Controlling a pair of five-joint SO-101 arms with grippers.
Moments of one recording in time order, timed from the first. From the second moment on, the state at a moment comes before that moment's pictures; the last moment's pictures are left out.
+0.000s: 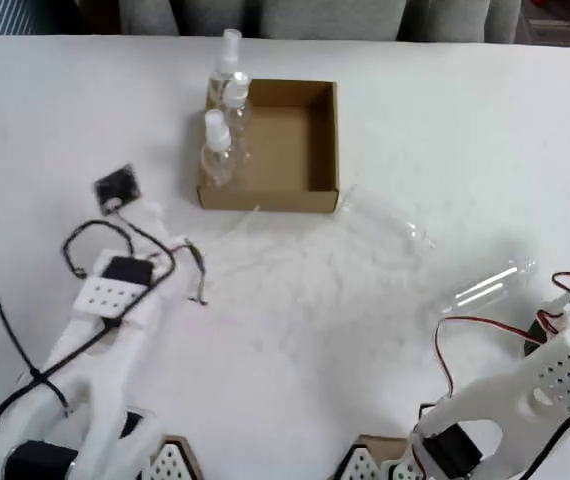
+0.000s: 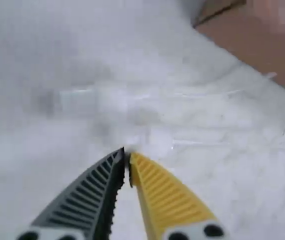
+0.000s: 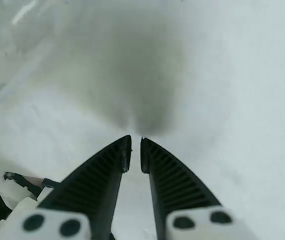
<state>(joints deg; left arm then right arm) 5.3 -28.8 57.9 47.1 39.9 49.6 34.9 -12.8 95.1 44.9</state>
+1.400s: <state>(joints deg) 19.2 -8.0 53.0 35.6 35.8 47.6 35.8 -12.8 95.1 44.9</state>
